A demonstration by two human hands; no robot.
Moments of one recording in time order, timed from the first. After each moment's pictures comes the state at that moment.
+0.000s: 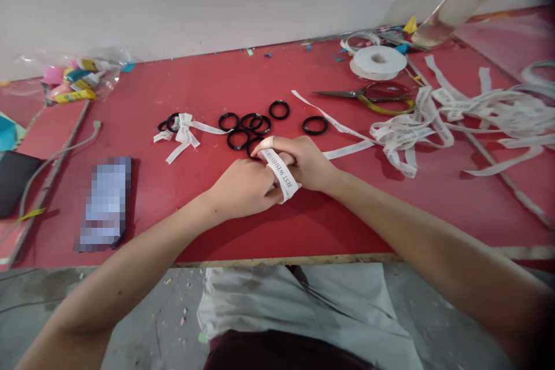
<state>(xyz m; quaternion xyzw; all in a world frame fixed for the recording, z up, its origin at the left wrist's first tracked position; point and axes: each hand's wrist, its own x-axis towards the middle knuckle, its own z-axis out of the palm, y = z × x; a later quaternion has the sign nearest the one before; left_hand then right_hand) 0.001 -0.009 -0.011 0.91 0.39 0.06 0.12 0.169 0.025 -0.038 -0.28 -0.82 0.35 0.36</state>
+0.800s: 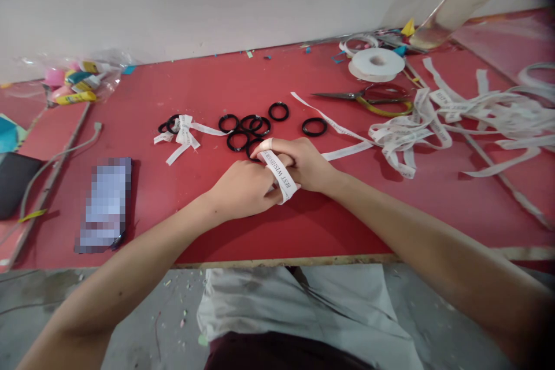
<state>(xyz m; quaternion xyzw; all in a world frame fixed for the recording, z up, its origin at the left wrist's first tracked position) 0.001 -0.009 -0.009 0.91 0.39 0.06 0.12 0.170 0.025 -0.039 -0.27 -0.82 0.35 0.36</state>
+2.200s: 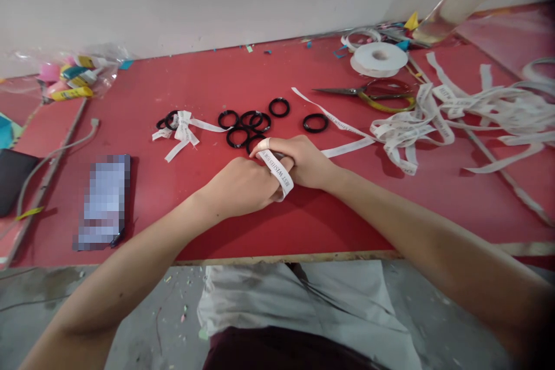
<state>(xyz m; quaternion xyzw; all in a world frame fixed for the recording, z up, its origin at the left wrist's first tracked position) -0.003 -0.011 -0.009 0.95 0.32 0.00 -0.03 0.169 0.026 -0.042 -0.28 -0.85 0.31 0.32</state>
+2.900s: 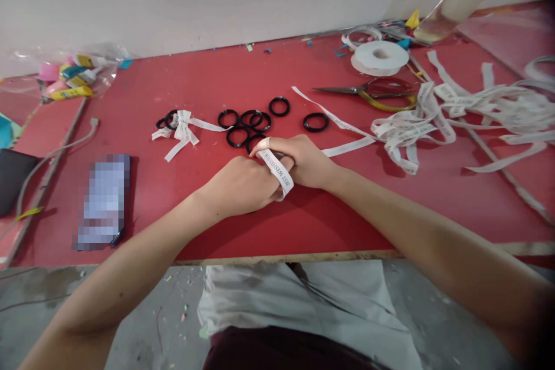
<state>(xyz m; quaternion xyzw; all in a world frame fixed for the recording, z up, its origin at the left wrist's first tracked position) -0.004 -0.011 -0.009 0.95 0.31 -0.01 -0.03 0.169 0.026 -0.042 -0.29 -0.85 0.32 0.31</state>
